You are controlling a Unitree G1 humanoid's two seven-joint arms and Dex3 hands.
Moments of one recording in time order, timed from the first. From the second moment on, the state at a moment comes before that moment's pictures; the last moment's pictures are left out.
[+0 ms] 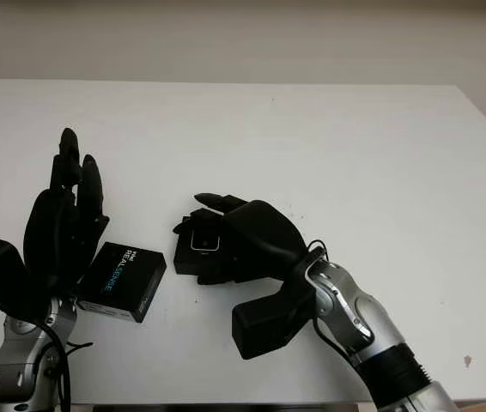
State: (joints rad) left arm -0.07 0.10 0.16 -0.26 -0.16 0.12 -0.02; right arm -0.36 -0.39 0.37 0.11 -0.74 -0.39 0.08
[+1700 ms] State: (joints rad) left arm -0.06 0.11 0.17 -0.27 -0.16 0.13 -0.04; right arm -0.35 -0.41 0.30 0.09 -0.60 -0.25 0.17
